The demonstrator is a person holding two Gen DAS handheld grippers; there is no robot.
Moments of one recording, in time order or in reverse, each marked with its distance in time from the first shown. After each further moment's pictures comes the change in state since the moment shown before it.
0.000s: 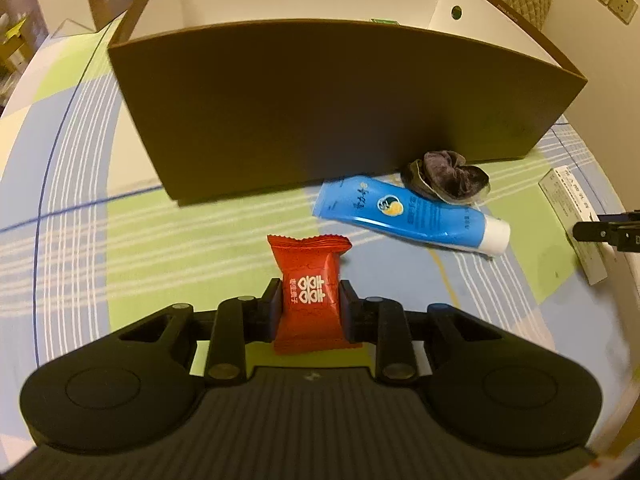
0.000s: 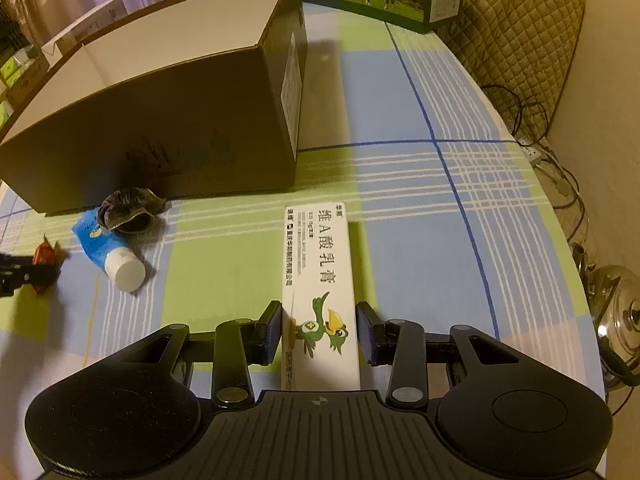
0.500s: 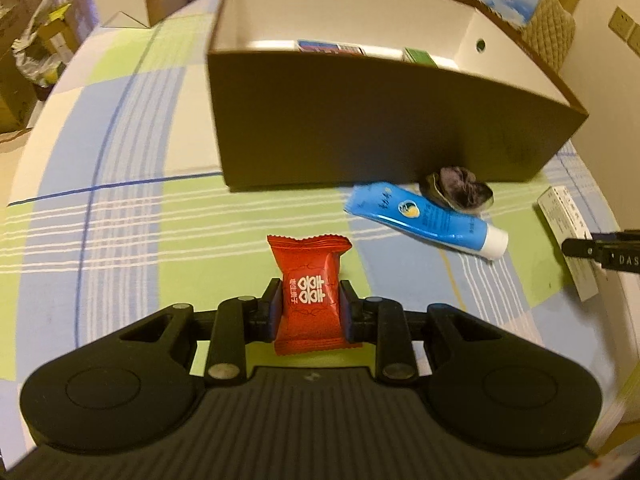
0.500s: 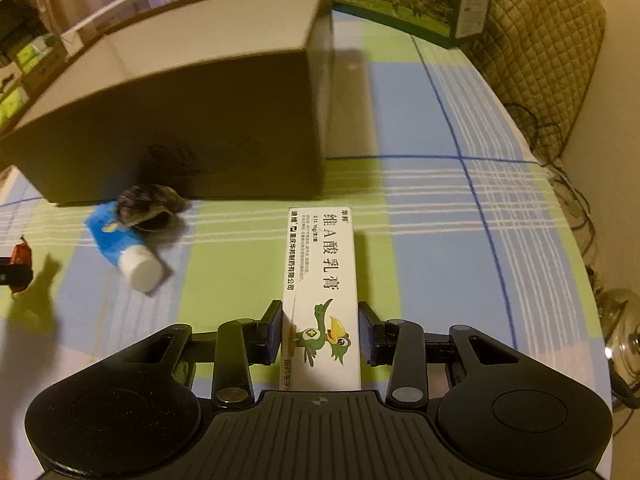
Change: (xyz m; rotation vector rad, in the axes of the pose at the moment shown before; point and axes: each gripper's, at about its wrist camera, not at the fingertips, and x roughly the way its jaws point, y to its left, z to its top) left arm -0.038 0.019 -0.007 -0.101 -0.044 0.045; right arm 0.001 0.016 0.000 -0.063 -0.029 0.031
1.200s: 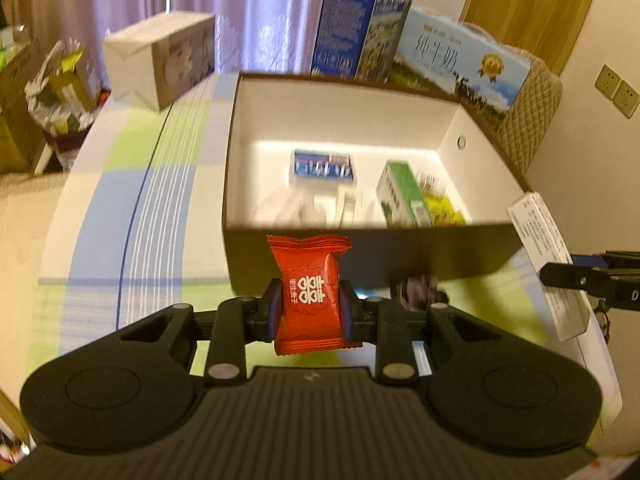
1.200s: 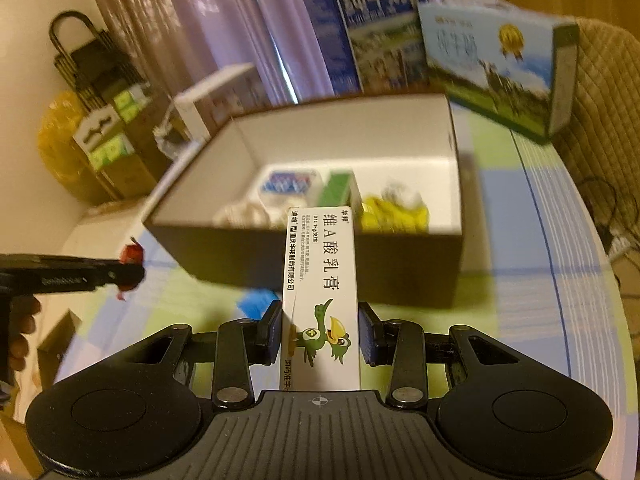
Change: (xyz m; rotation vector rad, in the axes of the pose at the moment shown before) left arm -0.066 -0.006 0.068 -0.015 -0.159 -0.014; right arm -0.073 0.057 0.058 -0.052 -0.164 0.284
